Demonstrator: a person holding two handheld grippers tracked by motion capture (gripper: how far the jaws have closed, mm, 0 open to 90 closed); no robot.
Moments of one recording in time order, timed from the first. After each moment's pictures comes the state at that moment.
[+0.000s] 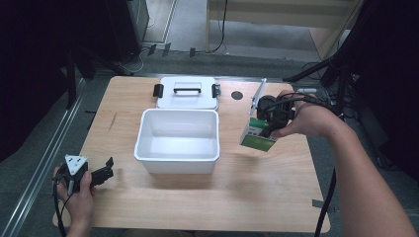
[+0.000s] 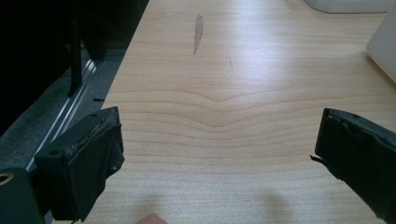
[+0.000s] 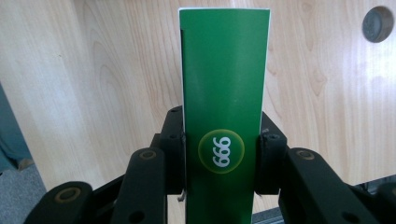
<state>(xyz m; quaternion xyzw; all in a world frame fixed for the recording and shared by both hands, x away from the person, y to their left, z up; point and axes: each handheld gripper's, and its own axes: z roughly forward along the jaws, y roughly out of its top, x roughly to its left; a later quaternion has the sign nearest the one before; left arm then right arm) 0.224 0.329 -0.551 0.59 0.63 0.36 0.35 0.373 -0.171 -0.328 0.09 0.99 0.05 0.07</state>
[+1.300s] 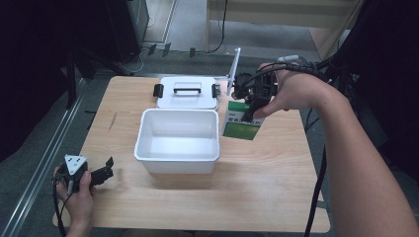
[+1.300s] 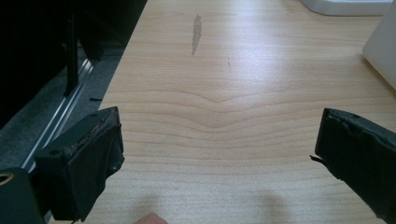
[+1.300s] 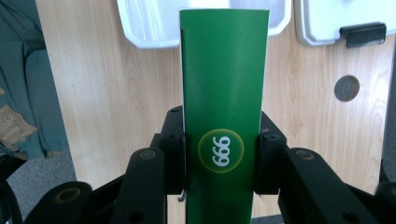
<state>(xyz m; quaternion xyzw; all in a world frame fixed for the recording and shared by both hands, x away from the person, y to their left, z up) 0.224 0.331 -0.551 0.59 0.63 0.36 0.35 0.372 -0.104 -0.257 0.03 1.00 0.05 0.06</state>
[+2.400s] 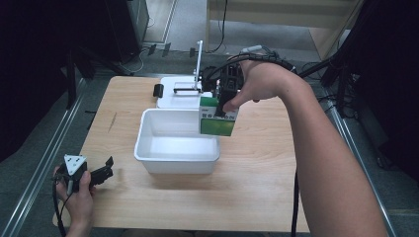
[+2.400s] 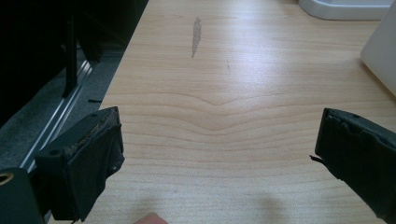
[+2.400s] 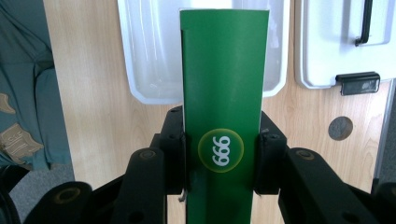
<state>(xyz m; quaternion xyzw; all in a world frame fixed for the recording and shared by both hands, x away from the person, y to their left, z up) 0.224 0.331 -0.551 0.59 0.63 0.36 0.36 0.379 -0.039 -0.253 0.01 1.00 0.04 0.04</state>
